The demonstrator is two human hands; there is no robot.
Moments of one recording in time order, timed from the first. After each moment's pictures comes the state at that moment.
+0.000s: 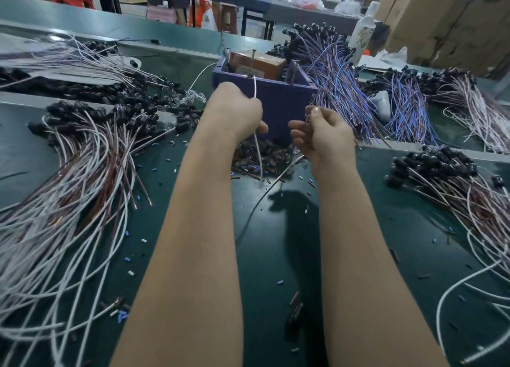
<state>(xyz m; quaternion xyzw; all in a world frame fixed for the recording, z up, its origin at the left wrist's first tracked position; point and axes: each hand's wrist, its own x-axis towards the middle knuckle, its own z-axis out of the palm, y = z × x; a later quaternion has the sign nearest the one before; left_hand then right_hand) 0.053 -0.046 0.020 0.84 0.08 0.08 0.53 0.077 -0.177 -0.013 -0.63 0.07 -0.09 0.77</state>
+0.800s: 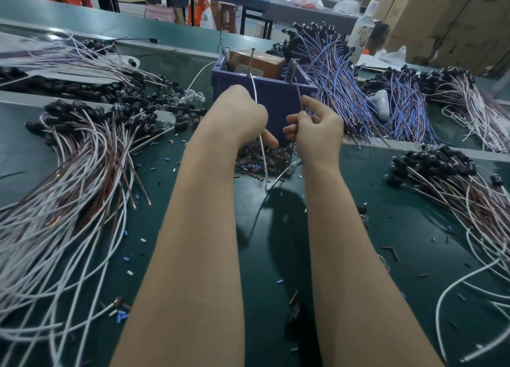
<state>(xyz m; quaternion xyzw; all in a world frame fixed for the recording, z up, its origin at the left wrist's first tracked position) 0.051 -0.049 0.023 0.87 0.06 0.02 0.49 0.088 -0.166 -0.023 -0.72 0.03 -0.19 0.67</state>
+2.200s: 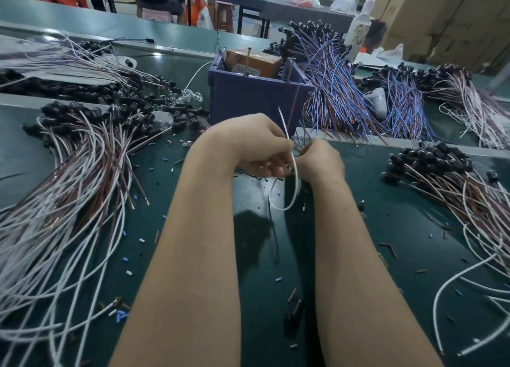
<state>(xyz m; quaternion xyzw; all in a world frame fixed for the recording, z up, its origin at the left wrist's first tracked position) 0.047 -0.059 0.013 0.86 -0.06 -0.17 0.48 0.091 -0.193 -0.043 -0.95 0.15 0.00 0.26</state>
